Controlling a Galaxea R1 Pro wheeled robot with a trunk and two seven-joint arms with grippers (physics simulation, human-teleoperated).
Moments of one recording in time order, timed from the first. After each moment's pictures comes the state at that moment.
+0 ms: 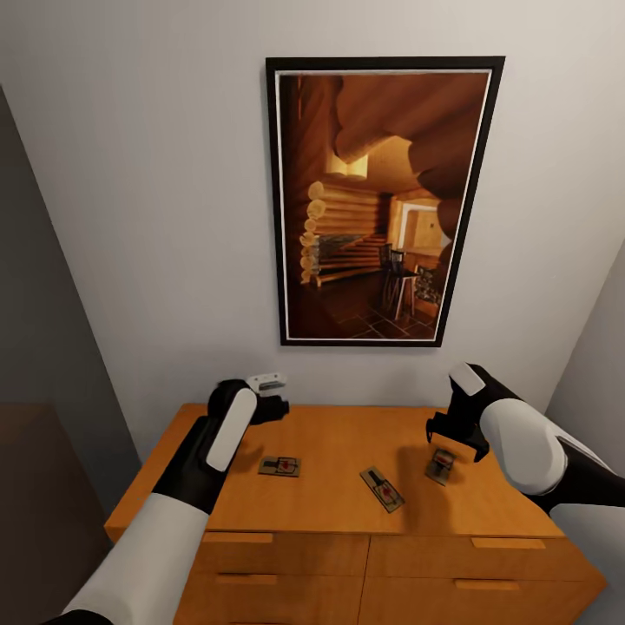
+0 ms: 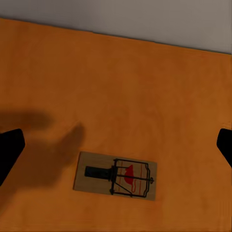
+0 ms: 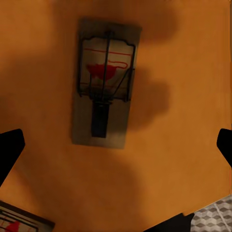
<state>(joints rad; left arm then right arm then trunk) -0.75 -0.17 -0.20 -1.17 0.63 1.00 0.65 -1.21 -0.09 -0.57 -0.20 -0.24 1.02 -0.73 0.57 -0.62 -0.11</state>
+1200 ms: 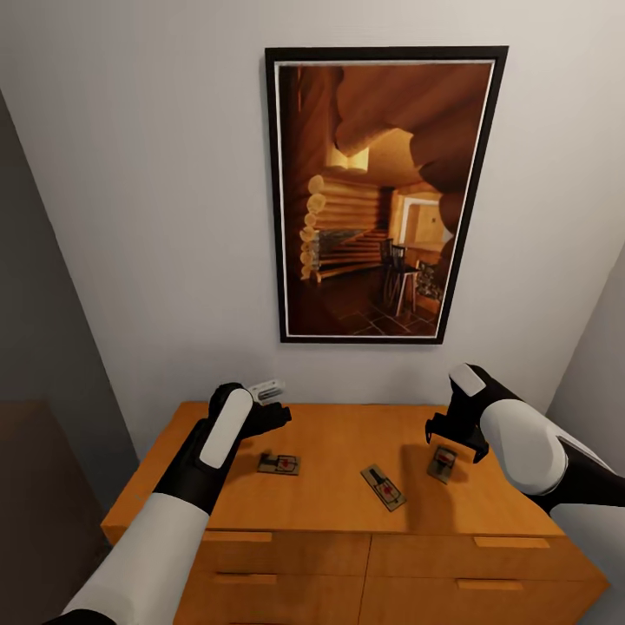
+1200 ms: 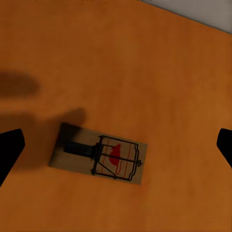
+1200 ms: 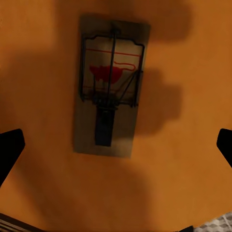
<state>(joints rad) -0.75 -0.17 -0.17 -1.12 0.86 0.96 0.79 -1.21 -0.09 -0.58 -0.19 -0.24 1.02 -0.72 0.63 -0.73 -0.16</state>
